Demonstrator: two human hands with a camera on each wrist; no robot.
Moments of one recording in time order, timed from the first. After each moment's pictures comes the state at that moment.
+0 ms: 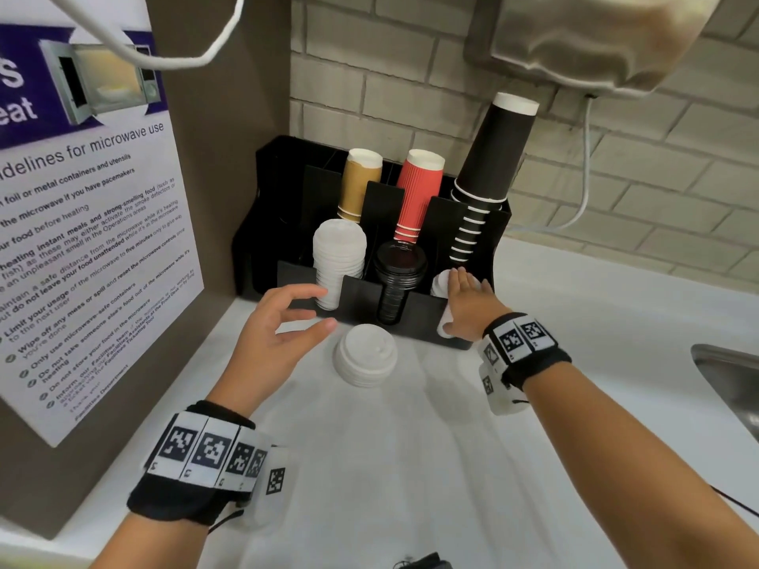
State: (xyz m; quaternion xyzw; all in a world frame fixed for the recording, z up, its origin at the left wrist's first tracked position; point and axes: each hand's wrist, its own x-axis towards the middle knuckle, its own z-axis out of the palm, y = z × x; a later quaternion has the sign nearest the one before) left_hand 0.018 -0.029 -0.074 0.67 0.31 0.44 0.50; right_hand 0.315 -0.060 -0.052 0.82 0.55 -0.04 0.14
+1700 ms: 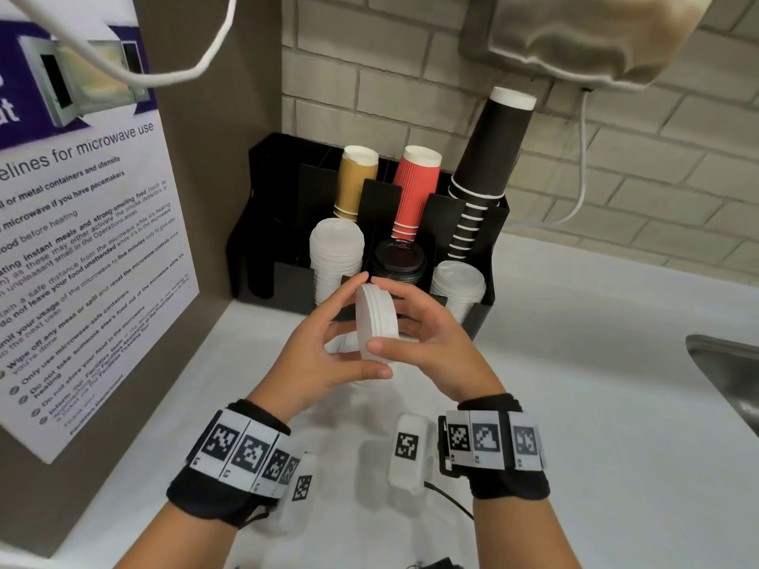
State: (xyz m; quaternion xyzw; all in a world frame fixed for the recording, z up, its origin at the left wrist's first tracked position) left_hand 0.043 -0.041 -0.068 0.68 0.18 0.35 0.62; right_hand 0.201 -0.121 -0.034 0.56 0.54 -0.37 -0.50
